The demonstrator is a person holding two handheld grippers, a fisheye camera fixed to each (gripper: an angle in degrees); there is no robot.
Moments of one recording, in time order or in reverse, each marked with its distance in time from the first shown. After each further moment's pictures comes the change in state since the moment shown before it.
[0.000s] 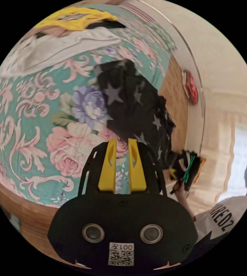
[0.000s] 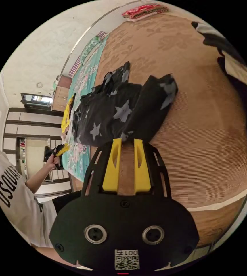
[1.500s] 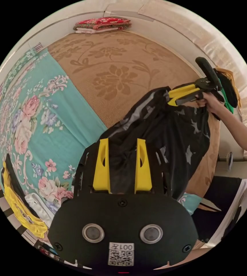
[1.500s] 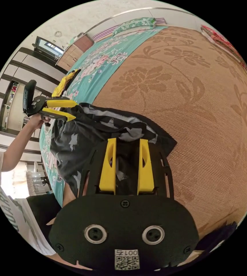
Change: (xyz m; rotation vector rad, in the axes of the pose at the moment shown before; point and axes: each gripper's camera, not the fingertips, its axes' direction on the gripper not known) left arm 0.201 -0.210 0.317 -0.274 -0.409 1.087; right arm -0.149 -0.264 0.061 -0.194 0.150 -0.474
